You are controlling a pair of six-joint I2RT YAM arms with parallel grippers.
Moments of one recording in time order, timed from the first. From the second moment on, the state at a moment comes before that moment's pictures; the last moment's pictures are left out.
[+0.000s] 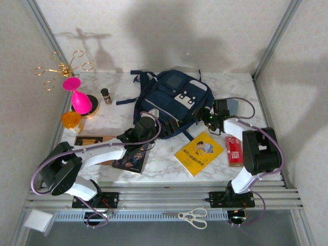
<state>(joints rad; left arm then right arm) -0.80 1.49 0.78 0.26 -0.03 -1.00 0.20 1.68 0.90 -0.08 -0.26 0.71</state>
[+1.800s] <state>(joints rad) -0.51 1.24 0.79 0.12 -0.05 -0.66 0.50 1.45 0.78 0.15 -0.05 1.35</state>
